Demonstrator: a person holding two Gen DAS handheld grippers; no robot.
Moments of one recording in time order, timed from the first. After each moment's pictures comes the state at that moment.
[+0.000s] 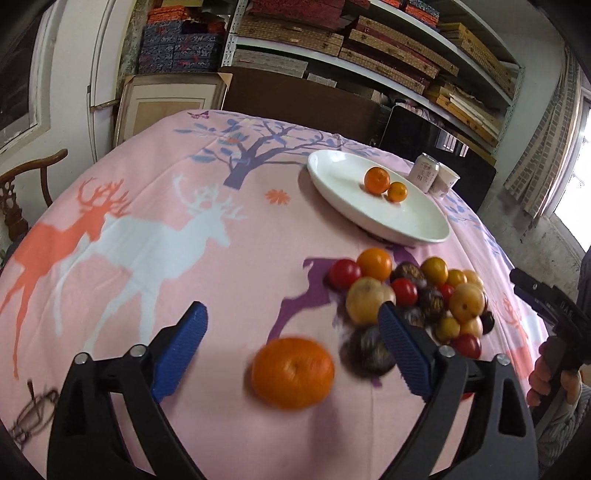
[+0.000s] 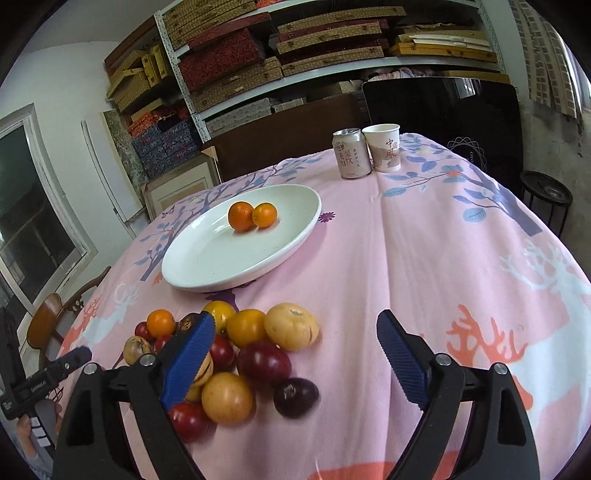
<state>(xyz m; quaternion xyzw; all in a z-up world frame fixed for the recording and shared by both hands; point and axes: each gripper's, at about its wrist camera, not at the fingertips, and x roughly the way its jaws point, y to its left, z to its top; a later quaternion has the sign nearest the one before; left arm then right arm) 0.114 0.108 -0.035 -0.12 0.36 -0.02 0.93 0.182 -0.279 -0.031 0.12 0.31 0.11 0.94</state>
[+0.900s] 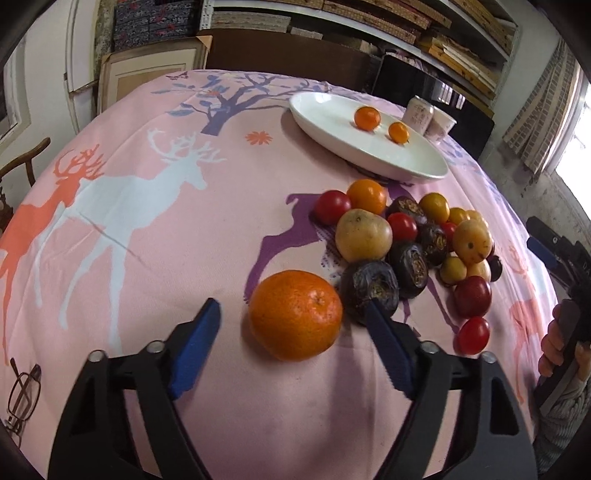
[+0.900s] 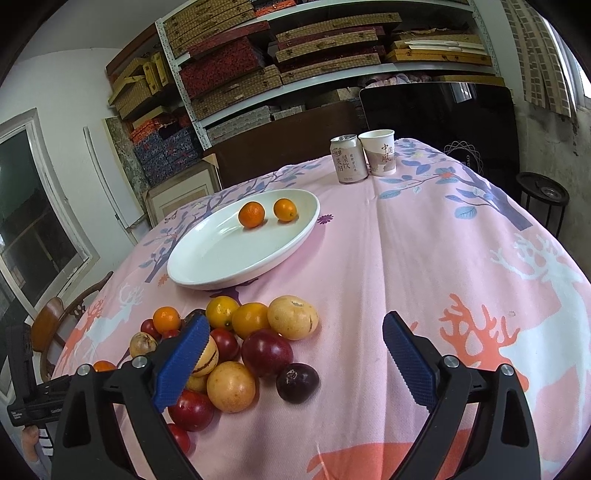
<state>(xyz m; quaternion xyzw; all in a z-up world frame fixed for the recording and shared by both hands) 0.125 0.083 -0.057 -0.08 0.44 -0.05 0.89 0.167 -0.281 -0.032 0.12 0.30 0.11 0.94</state>
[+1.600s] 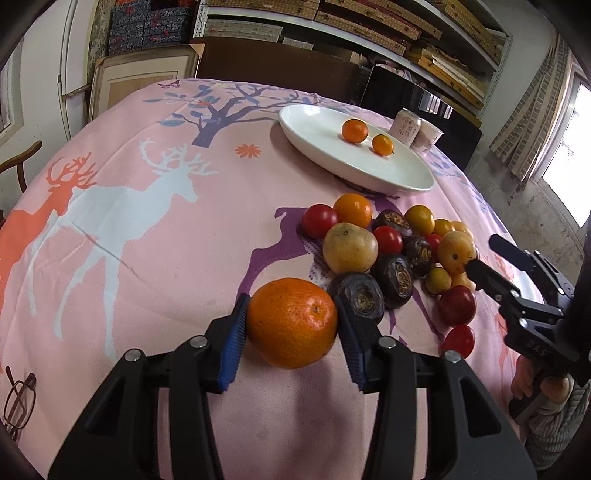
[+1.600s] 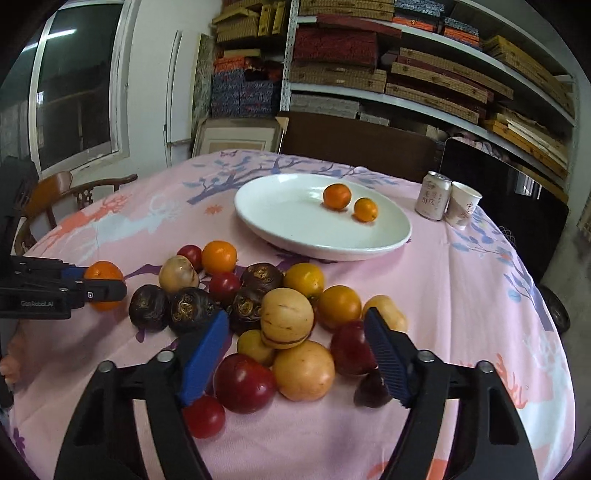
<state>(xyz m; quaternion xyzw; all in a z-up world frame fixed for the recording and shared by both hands) 0.124 0.089 -0.051 -0.10 0.42 -0.07 0.90 0.151 -0.176 -0.037 -0.11 0.29 0.18 0.94</state>
